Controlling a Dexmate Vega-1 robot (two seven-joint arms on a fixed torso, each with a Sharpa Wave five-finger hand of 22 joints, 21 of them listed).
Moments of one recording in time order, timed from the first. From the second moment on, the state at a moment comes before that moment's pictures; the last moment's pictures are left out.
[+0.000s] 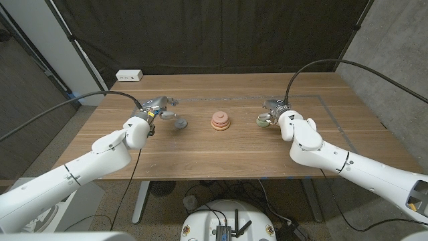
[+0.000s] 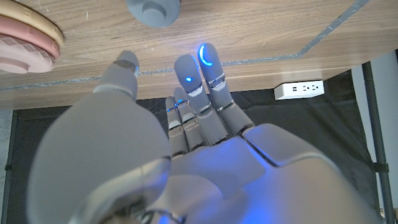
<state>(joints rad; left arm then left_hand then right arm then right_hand) 0.99 1.01 0.49 -2.06 0.29 0.57 0.20 0.96 -0.03 0.27 -0.15 0.33 0.48 -0.01 0.22 0.21 0.54 -0.14 0.22 0.42 1.00 -0.15 1.42 0.51 0.69 -0.06 1.52 0.19 -0.64 -0.82 -0.94 -2.03 -0.74 -0.97 0.31 0.71 -0.08 0.56 -0.16 0.31 0.31 0.02 0.20 0.27 0.33 -0.03 0.18 0.60 0.89 -0.12 1.38 1.16 0.83 -0.11 1.52 0.22</state>
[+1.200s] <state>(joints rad) 1.00 1.02 0.48 -2.07 0.28 0.56 0.21 0.95 -0.02 0.27 -0.15 0.33 0.49 -0.01 0.22 0.21 0.55 -0.14 0.22 0.43 1.00 -0.15 1.42 0.51 0.69 -0.06 1.51 0.19 -0.58 -0.79 -1.00 -1.97 -0.74 -1.00 0.39 0.74 -0.09 0.52 -0.16 0.28 0.31 0.01 0.22 0.26 0.35 -0.04 0.20 0.58 0.89 -0.12 1.36 1.13 0.82 -0.09 1.52 0.21</state>
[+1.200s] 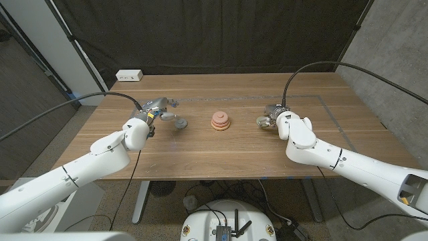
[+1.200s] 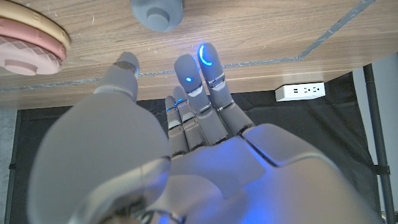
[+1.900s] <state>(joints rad) 1.00 1.02 0.49 -2.07 0.28 0.56 0.20 0.94 -0.02 0.28 -0.15 0.33 0.49 -0.01 0.21 0.21 0.55 -0.14 0.22 0.43 1.00 -0.15 1.42 0.51 0.69 -0.06 1.51 0.19 -0.56 -0.78 -1.03 -1.93 -0.70 -1.02 0.38 0.74 -0.08 0.51 -0.16 0.28 0.33 0.00 0.22 0.26 0.37 -0.05 0.20 0.58 0.90 -0.12 1.37 1.15 0.82 -0.09 1.52 0.20</state>
